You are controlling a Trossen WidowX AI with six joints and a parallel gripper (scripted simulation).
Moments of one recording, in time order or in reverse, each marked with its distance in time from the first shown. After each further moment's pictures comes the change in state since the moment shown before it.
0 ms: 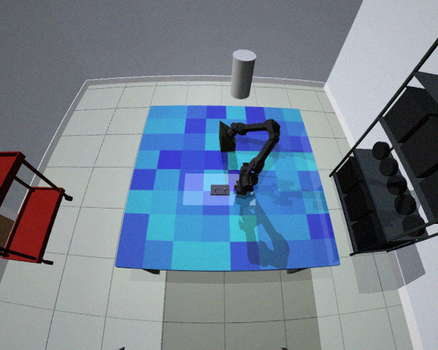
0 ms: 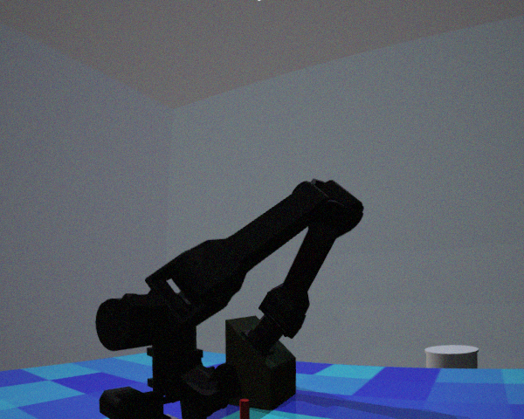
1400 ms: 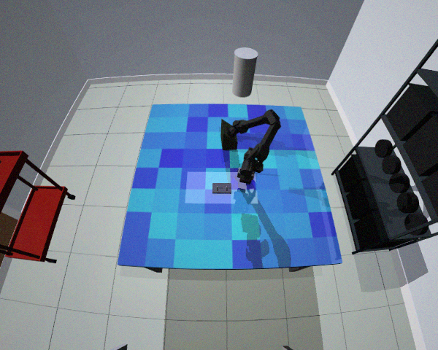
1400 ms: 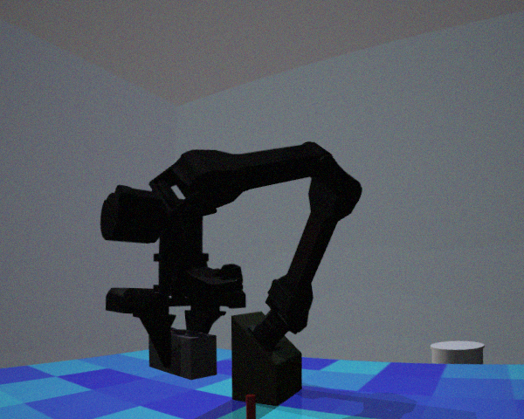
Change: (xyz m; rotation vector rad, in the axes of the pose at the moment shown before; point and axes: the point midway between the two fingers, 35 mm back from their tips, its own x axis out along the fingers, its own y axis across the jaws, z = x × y) arm -0.117 0.002 -0.005 -0.007 -0.004 -0.008
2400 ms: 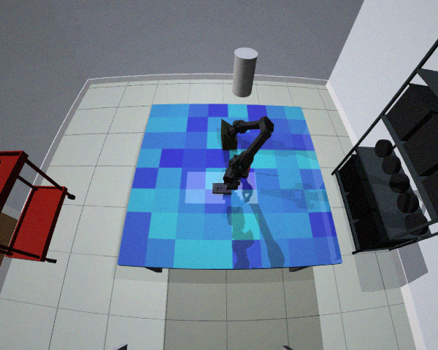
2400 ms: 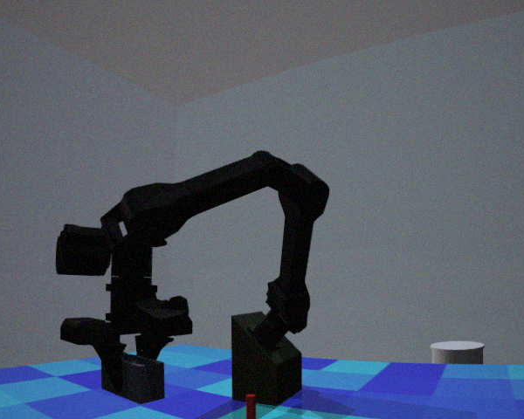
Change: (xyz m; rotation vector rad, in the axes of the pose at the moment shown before) arm 0.041 -0.034 -0.073 -0.115 0.008 -0.004
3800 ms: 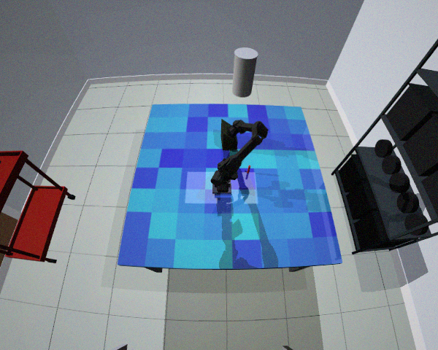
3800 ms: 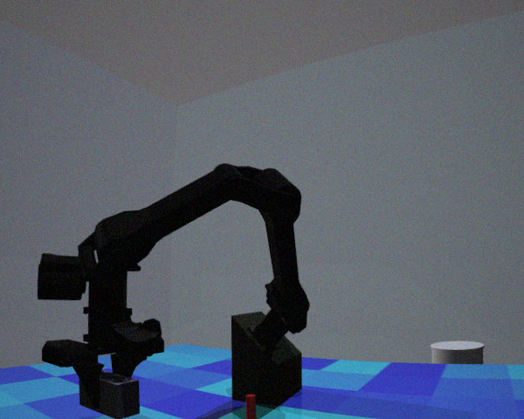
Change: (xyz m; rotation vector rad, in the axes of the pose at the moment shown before) arm 0.036 -0.004 -0.057 -0.091 -0.003 -0.004
